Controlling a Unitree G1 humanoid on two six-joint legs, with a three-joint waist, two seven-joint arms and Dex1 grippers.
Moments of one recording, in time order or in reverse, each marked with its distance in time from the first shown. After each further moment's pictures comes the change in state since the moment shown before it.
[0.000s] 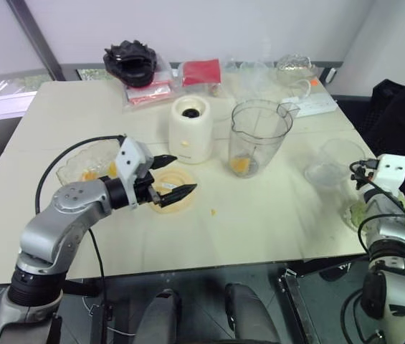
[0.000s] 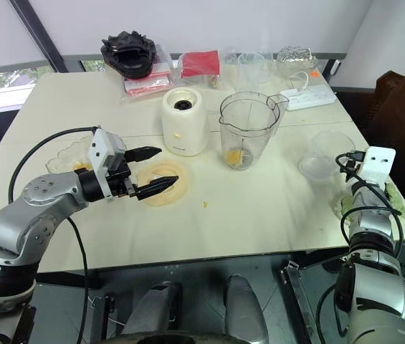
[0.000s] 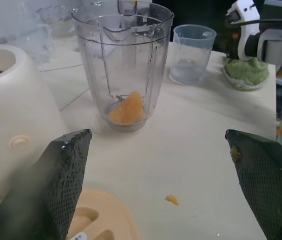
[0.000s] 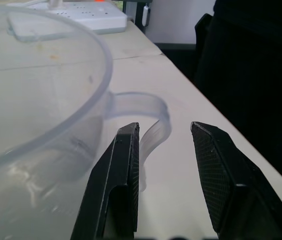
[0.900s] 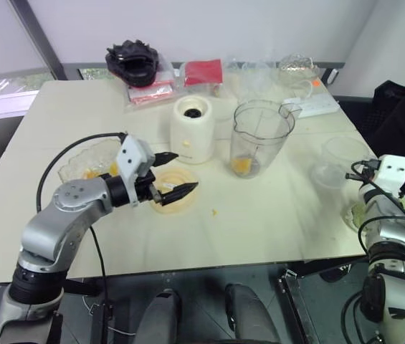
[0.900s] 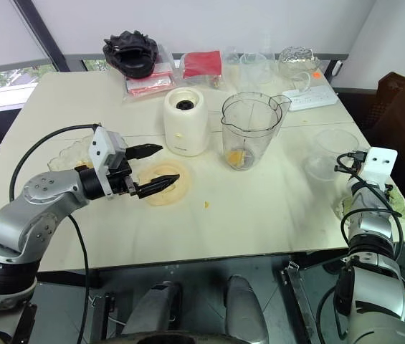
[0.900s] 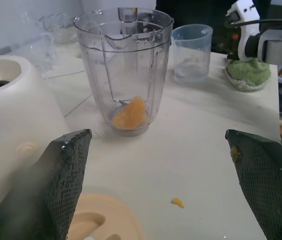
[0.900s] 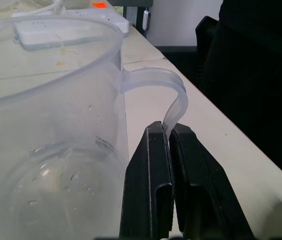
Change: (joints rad) left arm -0.022 0.000 -0.008 0.007 0.020 -0.026 -0.014; right arm 0.019 0.003 -0.001 -0.039 0.023 0.003 -0.009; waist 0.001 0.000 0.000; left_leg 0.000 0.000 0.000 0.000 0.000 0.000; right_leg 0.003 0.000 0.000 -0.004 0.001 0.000
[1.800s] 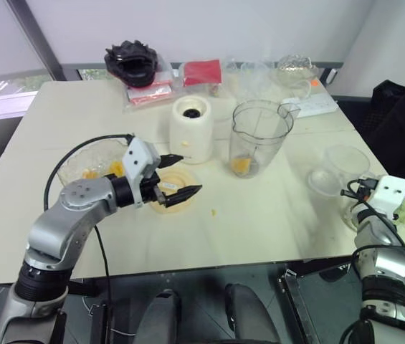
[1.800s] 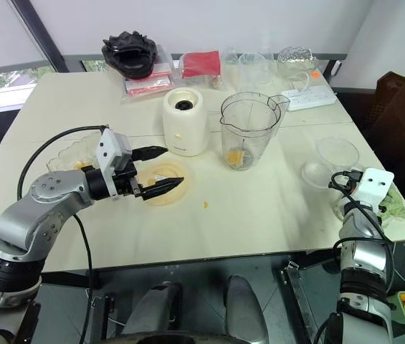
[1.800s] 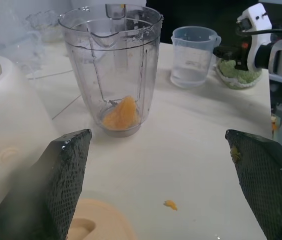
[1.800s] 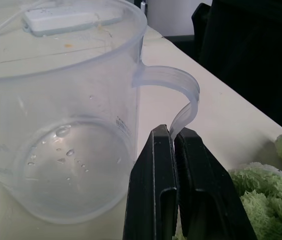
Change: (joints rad) left arm -0.009 -0.017 -0.030 0.016 0.021 -0.004 -0.020; right arm 0.294 0.148 -0.042 -0.522 0.063 0.218 -0.119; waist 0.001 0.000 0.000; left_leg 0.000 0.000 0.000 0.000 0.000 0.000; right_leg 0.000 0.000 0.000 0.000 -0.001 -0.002
